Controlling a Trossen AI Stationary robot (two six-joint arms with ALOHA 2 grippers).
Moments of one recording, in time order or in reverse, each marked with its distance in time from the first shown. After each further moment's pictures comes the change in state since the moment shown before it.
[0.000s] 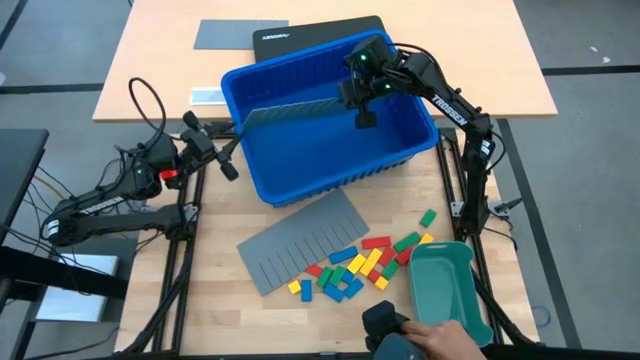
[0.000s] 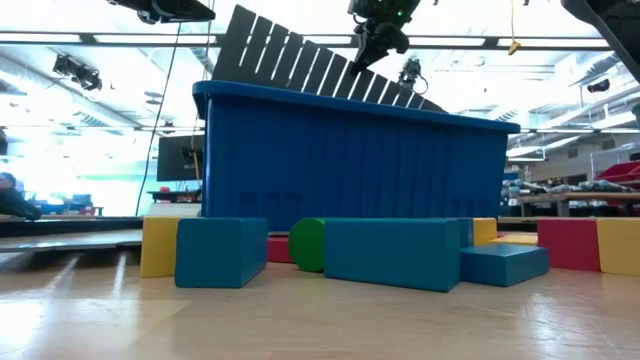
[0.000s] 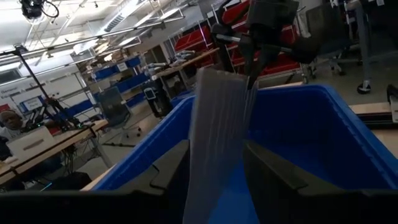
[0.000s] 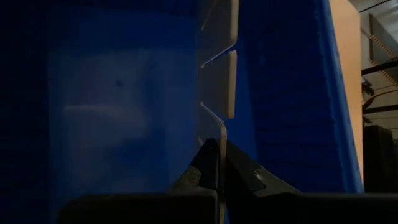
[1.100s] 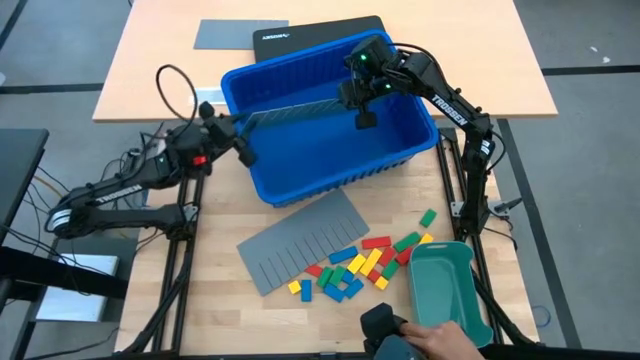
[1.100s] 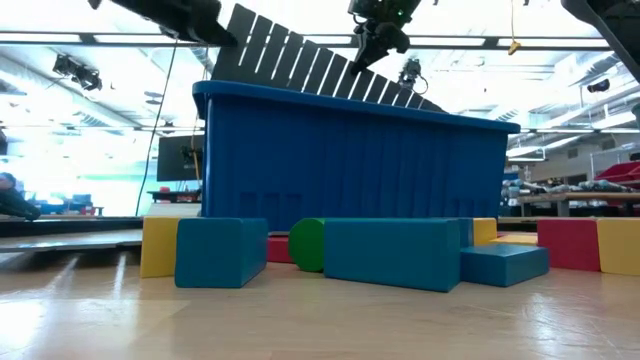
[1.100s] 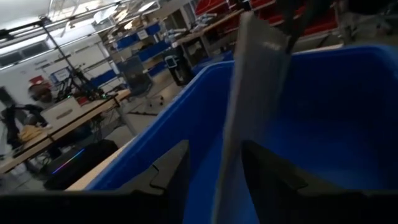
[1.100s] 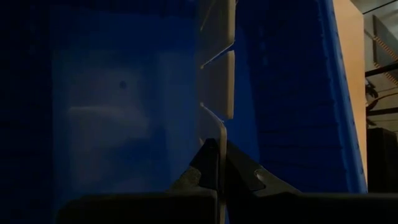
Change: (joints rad) left arm 0.069 0.233 0.081 0.042 -0.094 0.008; right arm 0.001 0.000 0.000 -0.001 -0.017 0.000
